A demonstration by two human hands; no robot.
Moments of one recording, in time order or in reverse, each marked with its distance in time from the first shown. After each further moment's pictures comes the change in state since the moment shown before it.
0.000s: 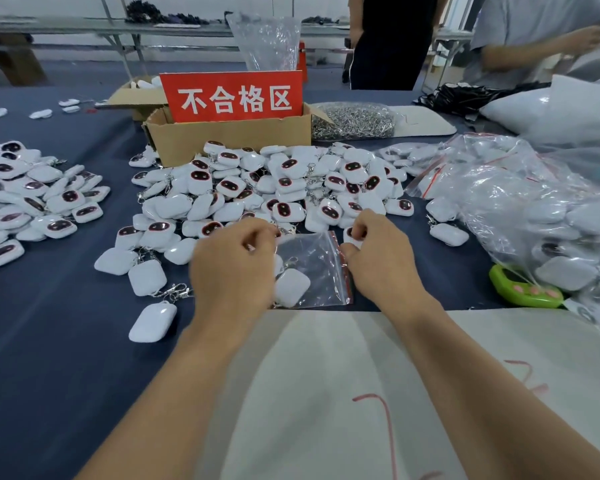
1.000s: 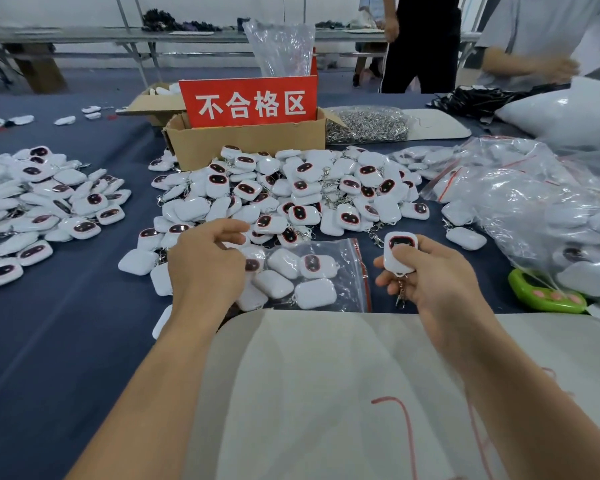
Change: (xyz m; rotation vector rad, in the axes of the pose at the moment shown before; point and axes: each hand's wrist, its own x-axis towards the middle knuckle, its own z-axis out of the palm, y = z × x) left_hand 0.026 -0.034 -0.028 -0.031 -0.076 -0.265; right_hand -0.034 0.001 -0.035 0.902 -0.070 0.413
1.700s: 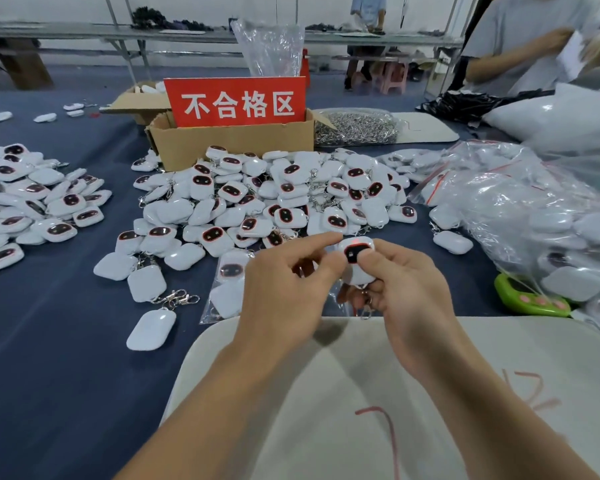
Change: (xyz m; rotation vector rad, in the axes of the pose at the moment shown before) left_hand -0.062 0.046 0.052 -0.342 -0.280 0.288; right_hand -0.032 -0.008 0.020 0.043 -0.215 -0.128
